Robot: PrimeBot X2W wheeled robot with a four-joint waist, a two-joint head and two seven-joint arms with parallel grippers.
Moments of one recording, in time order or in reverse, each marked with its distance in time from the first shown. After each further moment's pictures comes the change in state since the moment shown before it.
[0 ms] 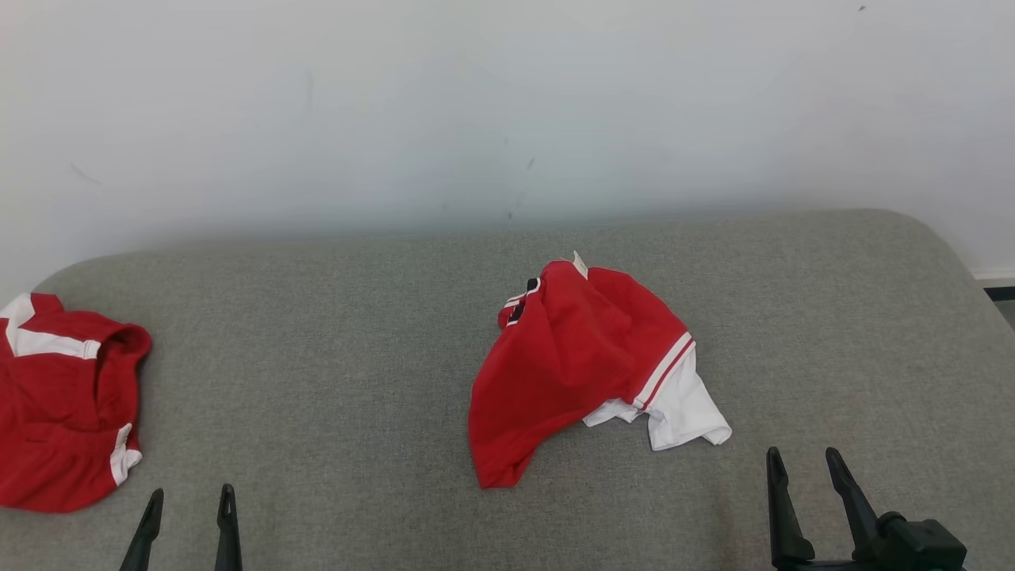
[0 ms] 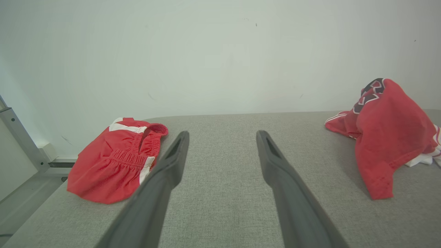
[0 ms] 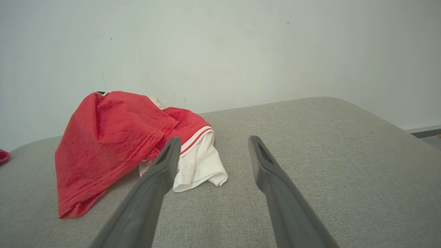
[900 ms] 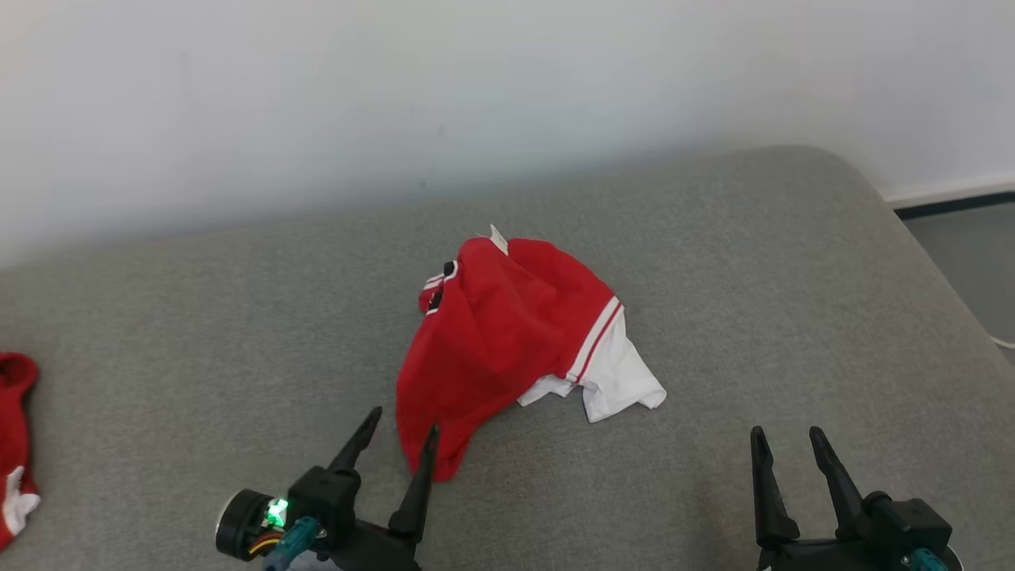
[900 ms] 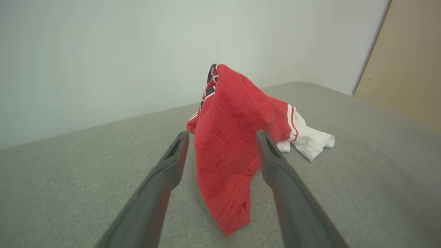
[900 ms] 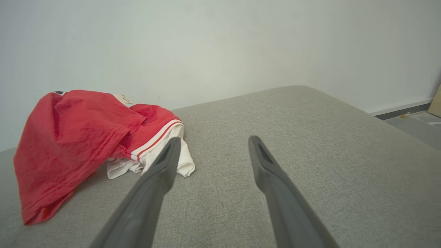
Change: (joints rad) left arm -0.332 -0.136 -0.280 0.281 0.043 -0.151 0.013; right arm -0.046 0.000 0.032 0.024 0.014 0.000 -0.010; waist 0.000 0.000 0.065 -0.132
